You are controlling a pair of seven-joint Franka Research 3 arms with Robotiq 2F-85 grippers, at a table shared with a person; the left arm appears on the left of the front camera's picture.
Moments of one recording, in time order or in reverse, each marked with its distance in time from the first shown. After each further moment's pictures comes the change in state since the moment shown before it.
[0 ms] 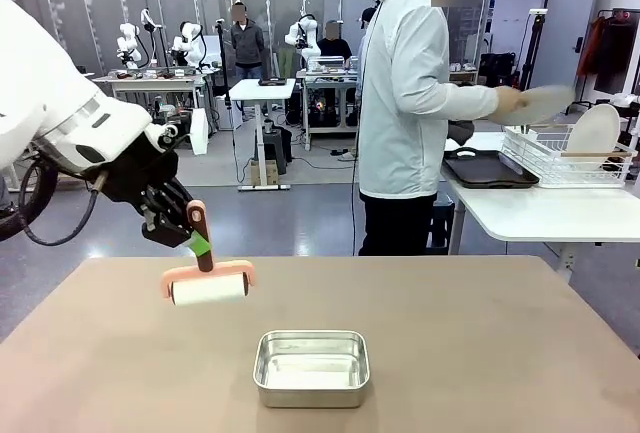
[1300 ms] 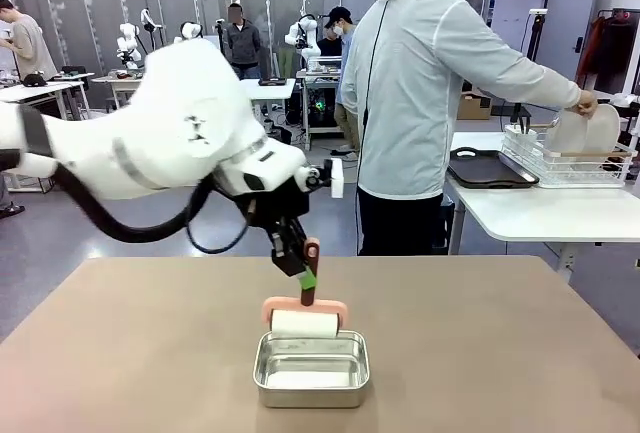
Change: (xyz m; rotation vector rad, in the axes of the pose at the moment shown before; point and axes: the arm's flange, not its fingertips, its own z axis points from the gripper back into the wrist) left arm 0.116 0.011 -0.153 -0.223 0.111 -0.124; right arm 0.000 0.000 0.000 0.000 0.000 0.000
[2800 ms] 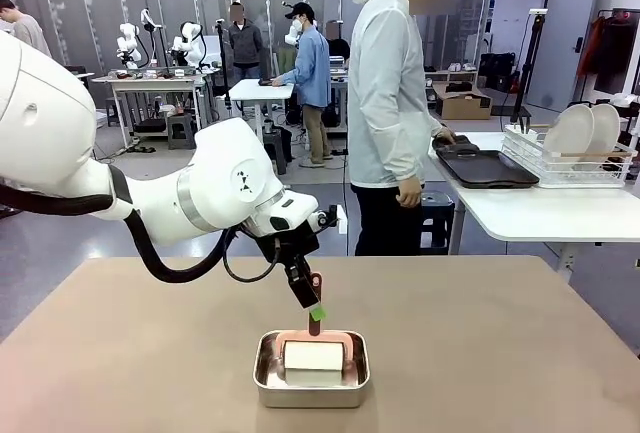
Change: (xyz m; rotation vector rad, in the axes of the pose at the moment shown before) left arm -0.038 0.066 -0.095 -0.088 -0.017 0.160; right arm 0.000 0.000 0.000 0.000 0.000 0.000
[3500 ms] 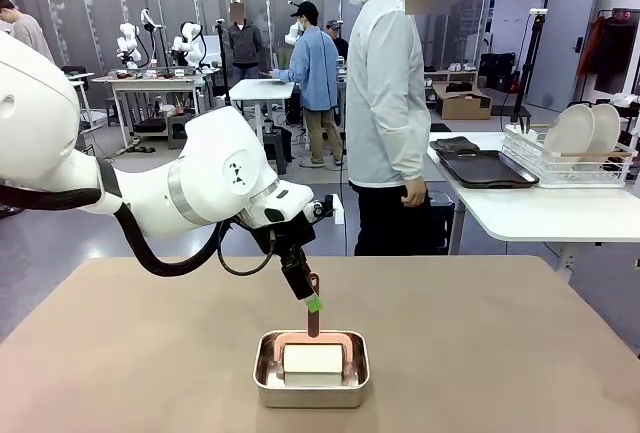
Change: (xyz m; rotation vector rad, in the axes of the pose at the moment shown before) left arm 0.001 -0.005 0.018 0.040 -0.013 -0.008; right arm 0.000 0.000 0.000 0.000 0.000 0.000
